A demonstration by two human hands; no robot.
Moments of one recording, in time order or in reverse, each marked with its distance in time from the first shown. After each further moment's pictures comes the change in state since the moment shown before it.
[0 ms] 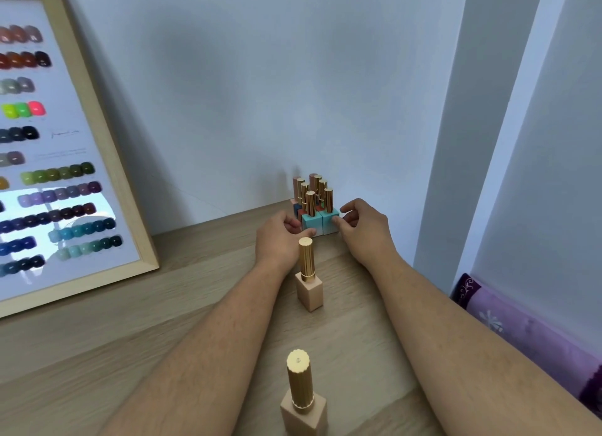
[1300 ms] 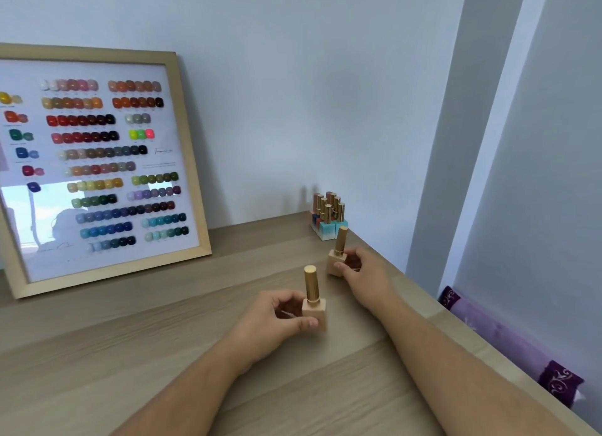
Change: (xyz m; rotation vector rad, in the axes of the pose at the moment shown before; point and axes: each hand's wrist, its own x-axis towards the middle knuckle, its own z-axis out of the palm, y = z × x) left_hand -0.175 -0.014 -0.123 -0.314 -0.523 0.073; right_hand -0.116 -0.039 -0.020 0.030 -0.149 0.063
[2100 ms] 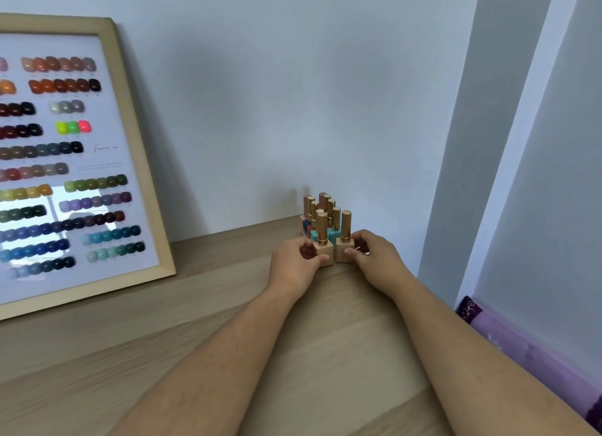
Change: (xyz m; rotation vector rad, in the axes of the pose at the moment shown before) left_hand 0.191 -0.021 0.028 0.257 0.428 -0.054; right_hand 0.103 0.037 -0.018 -0.094 -0.064 -0.125
